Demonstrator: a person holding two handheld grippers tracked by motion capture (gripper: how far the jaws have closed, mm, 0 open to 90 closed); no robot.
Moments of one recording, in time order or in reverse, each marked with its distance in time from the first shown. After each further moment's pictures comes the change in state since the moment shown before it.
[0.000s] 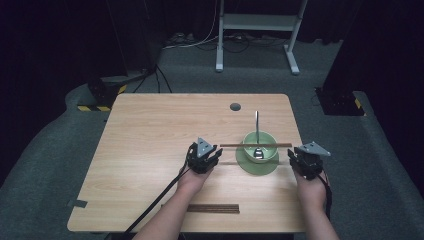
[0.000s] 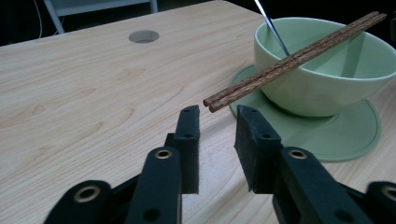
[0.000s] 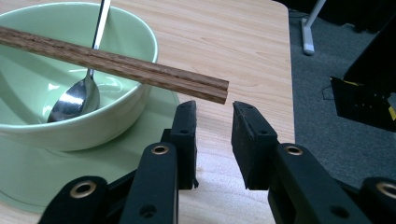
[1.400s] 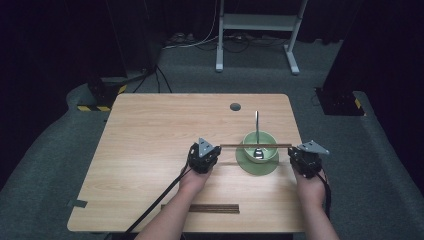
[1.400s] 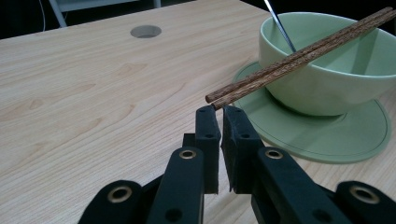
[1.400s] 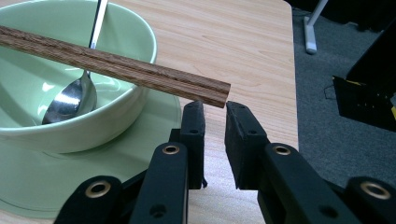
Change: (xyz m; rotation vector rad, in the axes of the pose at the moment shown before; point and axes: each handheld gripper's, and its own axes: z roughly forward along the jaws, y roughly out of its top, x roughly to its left) left arm -0.002 -0.002 0.007 0.011 0.014 -0.013; right arm -0.002 0.001 0.007 0.008 0.007 -0.005
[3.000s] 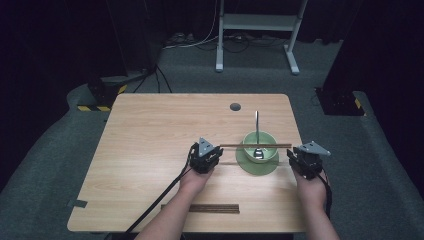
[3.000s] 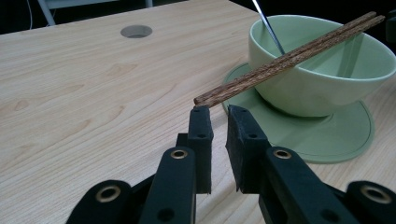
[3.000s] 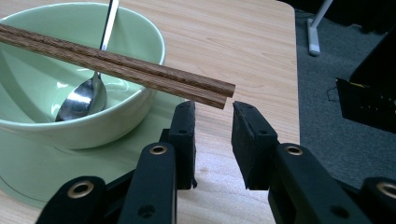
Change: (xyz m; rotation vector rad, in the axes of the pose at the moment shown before) left arm -0.001 0.002 -0.001 0.003 -0.033 -0.007; right arm 0.001 0.001 -0.007 -0.006 0.013 -0.005
